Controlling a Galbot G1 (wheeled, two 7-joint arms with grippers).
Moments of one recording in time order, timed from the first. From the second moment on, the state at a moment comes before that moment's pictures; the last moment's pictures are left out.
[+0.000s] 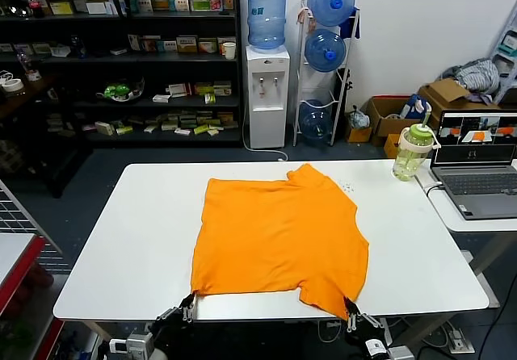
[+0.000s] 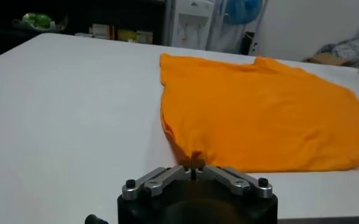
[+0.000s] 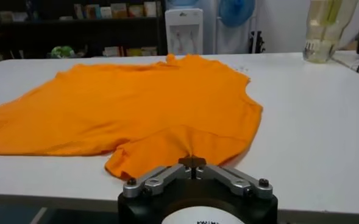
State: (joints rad) left arm 1.60 -1.03 -0.24 -2.02 -0.59 0.19 -0.33; right arm -1.76 1.25 0.47 2.03 0.30 -0.18 0.07
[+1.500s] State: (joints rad) left arm 1.30 -1.03 -0.23 -1.86 -0.53 0.08 -0.24; right arm -1.21 1.21 0.33 1.75 0.48 -0.15 0.18
